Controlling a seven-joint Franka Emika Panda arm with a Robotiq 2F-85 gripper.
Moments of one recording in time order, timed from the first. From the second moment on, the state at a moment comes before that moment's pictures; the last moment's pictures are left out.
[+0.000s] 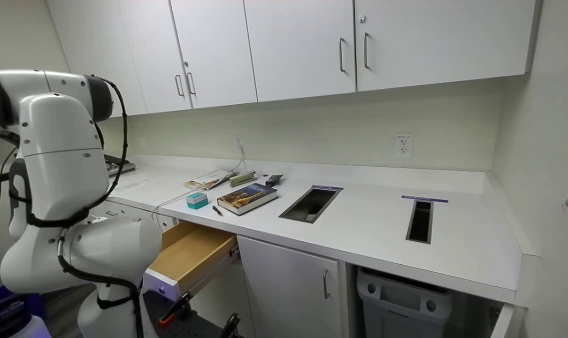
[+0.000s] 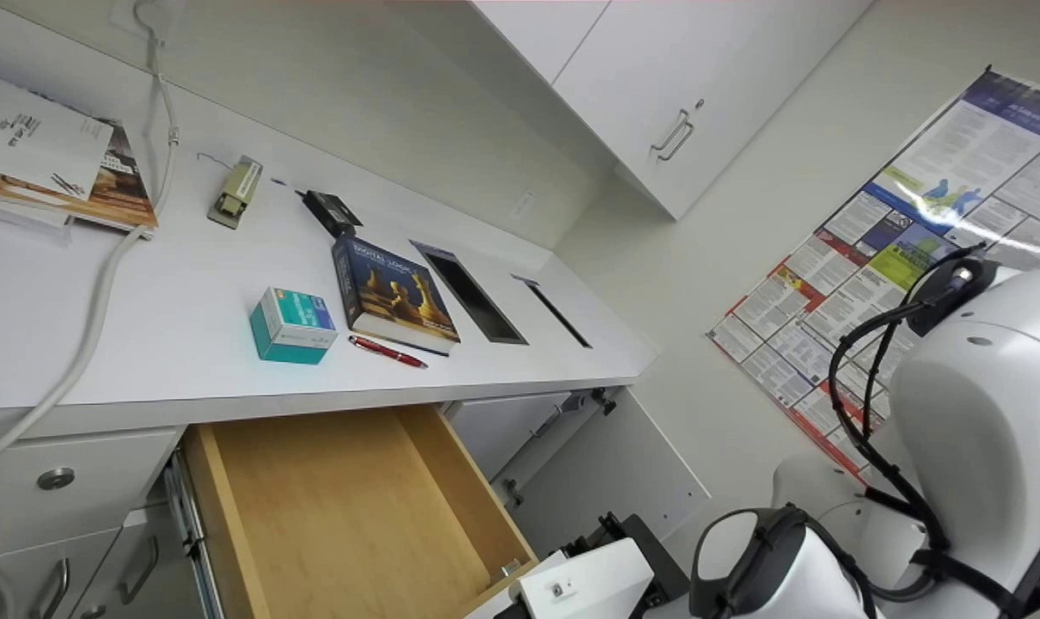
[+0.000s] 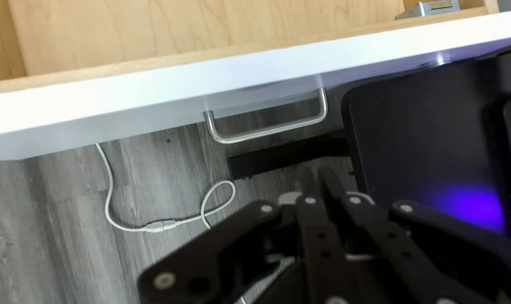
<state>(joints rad) 0.75 0.21 0.59 -2.48 -0.63 2.30 -1.09</state>
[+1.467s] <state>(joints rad) 0.66 0.27 0.43 -2.49 -1.27 2.39 -1.02</state>
